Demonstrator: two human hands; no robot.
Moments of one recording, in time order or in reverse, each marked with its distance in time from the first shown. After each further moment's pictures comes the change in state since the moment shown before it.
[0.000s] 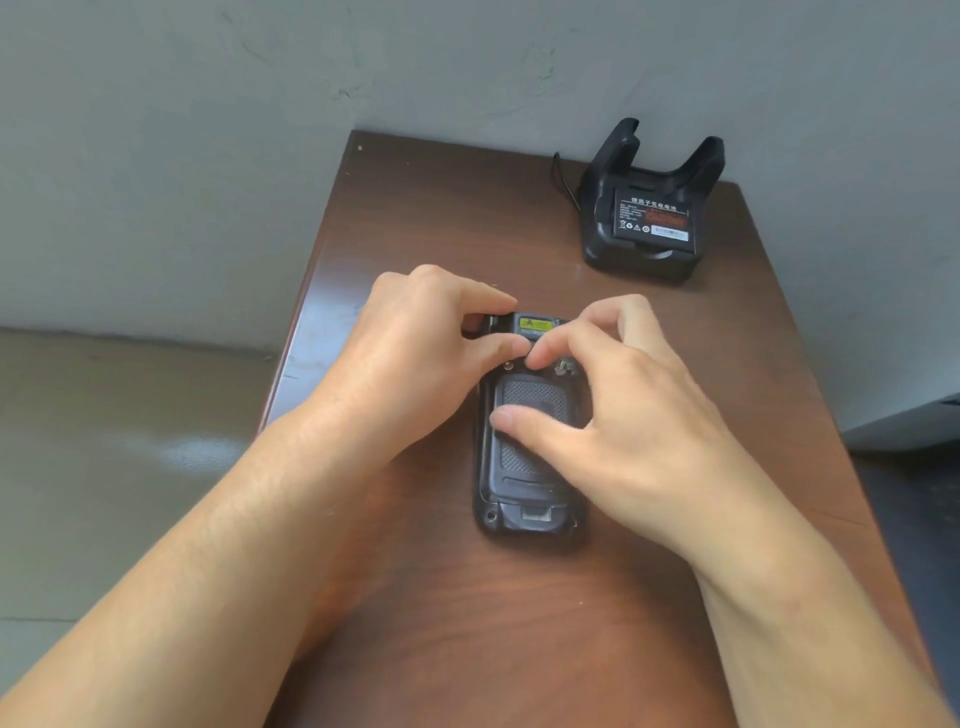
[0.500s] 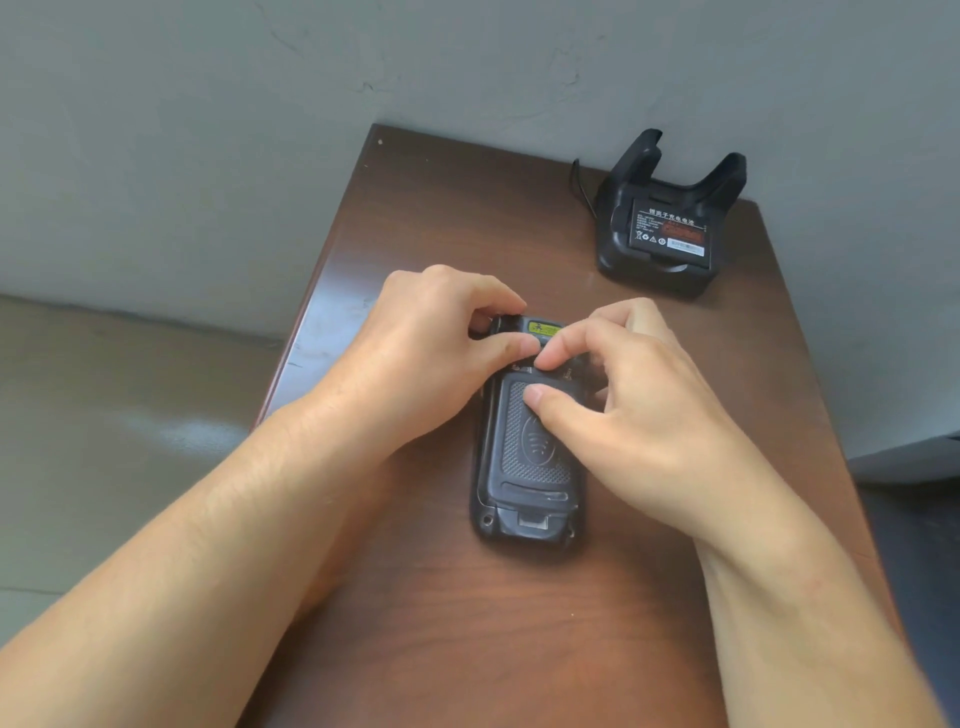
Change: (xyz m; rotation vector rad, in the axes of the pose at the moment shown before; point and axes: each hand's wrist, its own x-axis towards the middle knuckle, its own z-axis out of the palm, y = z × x) left_hand 0.004 -0.005 0.004 0.003 -0.005 0.021; right_hand 0.017 0.011 0.000 0.163 -0.017 -0.050
